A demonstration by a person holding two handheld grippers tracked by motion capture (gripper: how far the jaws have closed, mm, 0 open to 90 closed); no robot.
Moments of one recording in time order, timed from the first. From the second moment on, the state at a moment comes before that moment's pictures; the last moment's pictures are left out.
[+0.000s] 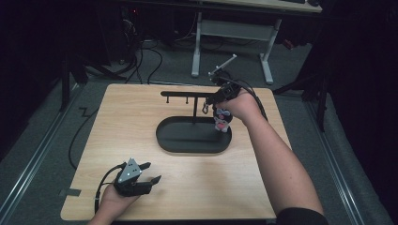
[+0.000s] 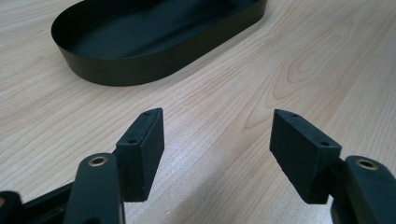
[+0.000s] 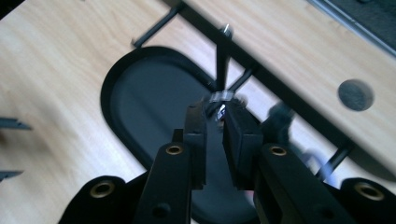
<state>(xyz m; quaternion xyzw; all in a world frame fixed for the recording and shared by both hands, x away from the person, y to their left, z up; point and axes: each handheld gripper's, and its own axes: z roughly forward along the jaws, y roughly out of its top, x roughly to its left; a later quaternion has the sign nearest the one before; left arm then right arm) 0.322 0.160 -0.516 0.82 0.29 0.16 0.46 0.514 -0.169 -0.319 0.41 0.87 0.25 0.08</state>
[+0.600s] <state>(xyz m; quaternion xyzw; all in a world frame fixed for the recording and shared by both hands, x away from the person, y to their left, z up) 0.322 0.153 -0.519 0.83 0.28 0.15 0.46 0.440 -0.206 -0.395 0.41 0.86 0.30 0.09</state>
